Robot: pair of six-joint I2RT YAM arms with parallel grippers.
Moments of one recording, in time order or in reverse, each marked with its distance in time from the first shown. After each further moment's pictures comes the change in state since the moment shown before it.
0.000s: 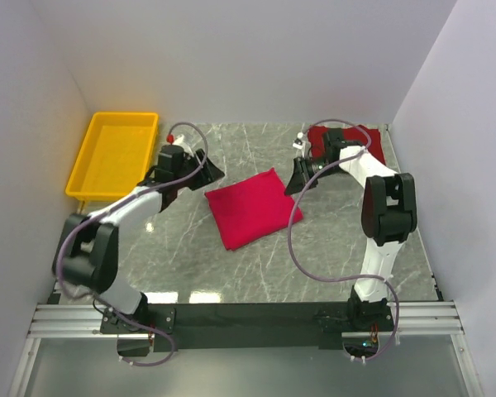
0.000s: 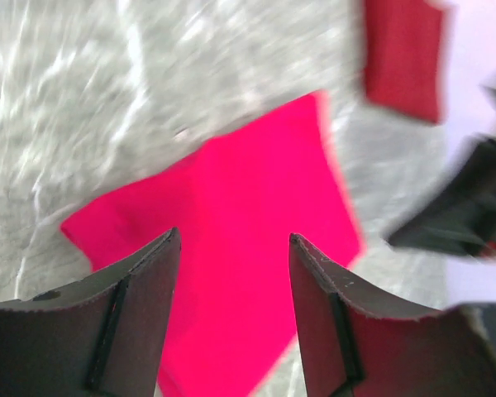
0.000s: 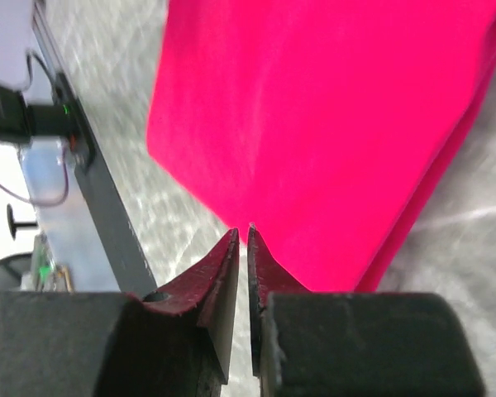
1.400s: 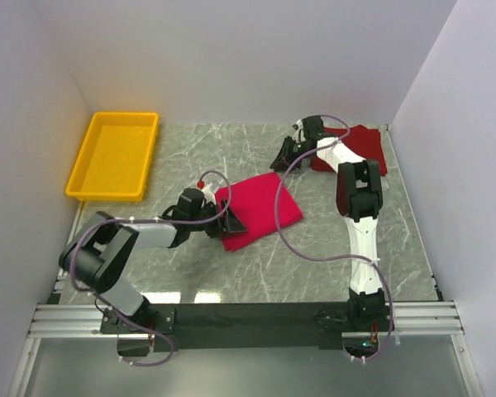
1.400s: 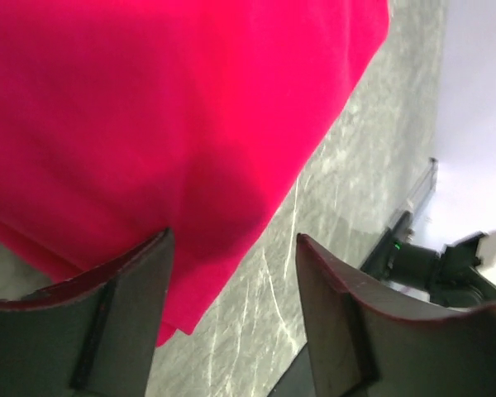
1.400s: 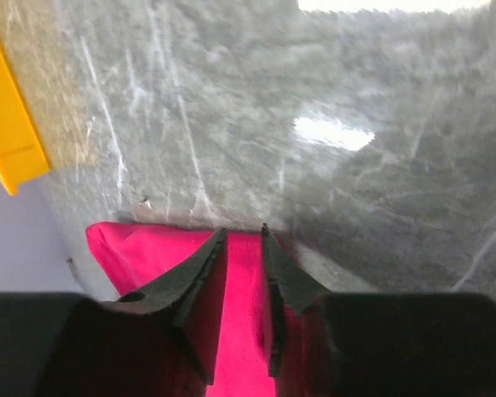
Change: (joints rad) left arm -0.193 -0.008 -0.384 0.310 0.242 -0.104; right arm 0.051 0.447 0.484 0.295 0.346 0.821
